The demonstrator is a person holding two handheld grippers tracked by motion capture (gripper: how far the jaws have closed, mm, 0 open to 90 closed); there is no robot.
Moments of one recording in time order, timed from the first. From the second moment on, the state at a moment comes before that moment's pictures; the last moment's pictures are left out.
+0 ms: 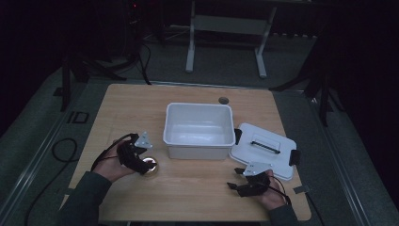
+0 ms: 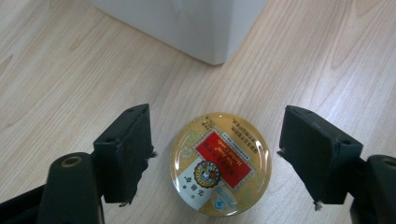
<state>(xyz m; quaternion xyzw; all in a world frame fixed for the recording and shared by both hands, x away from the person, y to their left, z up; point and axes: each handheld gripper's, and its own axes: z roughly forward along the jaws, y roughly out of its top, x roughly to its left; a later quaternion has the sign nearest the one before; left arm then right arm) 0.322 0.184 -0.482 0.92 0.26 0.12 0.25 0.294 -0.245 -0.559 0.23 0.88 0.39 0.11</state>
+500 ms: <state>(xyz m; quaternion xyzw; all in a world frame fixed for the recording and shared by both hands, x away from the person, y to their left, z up) 0.325 0.173 -0.493 0.94 0.24 0.12 0.20 0.294 -0.245 -0.559 0.23 0.89 0.39 0.11</state>
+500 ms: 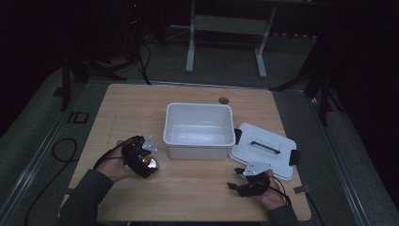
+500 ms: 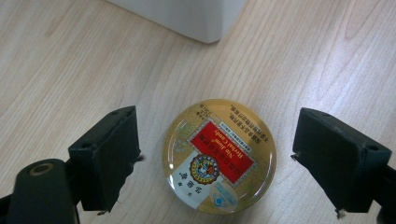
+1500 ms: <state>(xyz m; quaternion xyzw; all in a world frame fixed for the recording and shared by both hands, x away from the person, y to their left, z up) 0.337 0.169 -0.517 0.96 0.22 0.07 0.13 0.294 -0.245 -0.559 0.23 0.89 0.39 0.11</state>
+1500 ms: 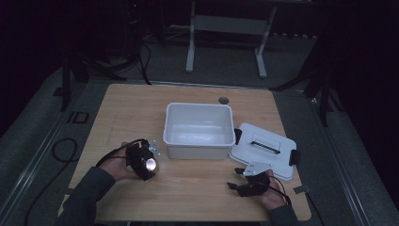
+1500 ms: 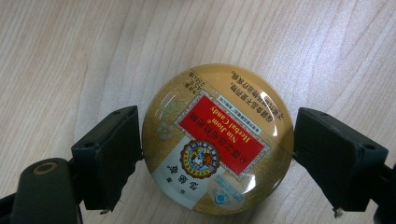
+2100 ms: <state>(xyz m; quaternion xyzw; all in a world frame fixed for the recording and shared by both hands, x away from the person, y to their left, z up) 0.342 0.165 -0.524 0.97 0.21 0.06 0.11 0.294 -0.245 -0.559 0.23 0.89 0.39 0.11</state>
